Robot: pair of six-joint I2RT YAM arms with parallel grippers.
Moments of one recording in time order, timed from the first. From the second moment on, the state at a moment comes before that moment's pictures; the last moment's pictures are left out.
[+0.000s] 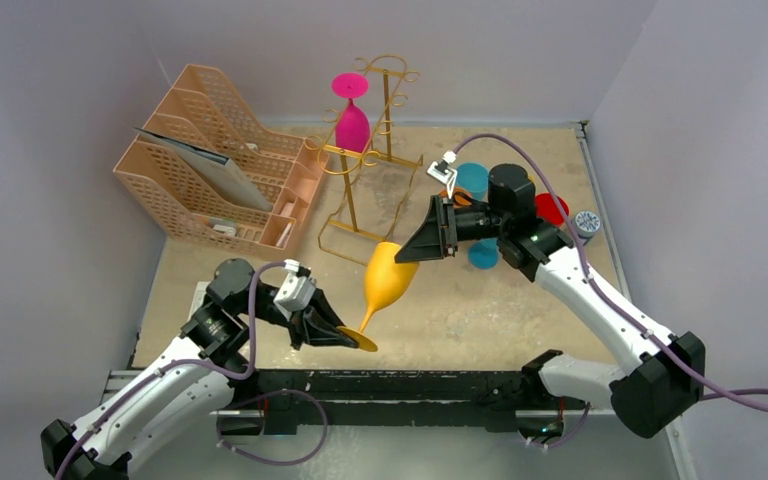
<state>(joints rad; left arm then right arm) -0.67 0.60 0.48 0.16 1.19 -0.21 0.52 1.17 1.01 -0.12 -1.07 0.81</state>
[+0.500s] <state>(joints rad) -0.67 0.60 0.48 0.17 1.21 -0.21 0.52 1.19 1.01 -0.08 -1.16 0.88</state>
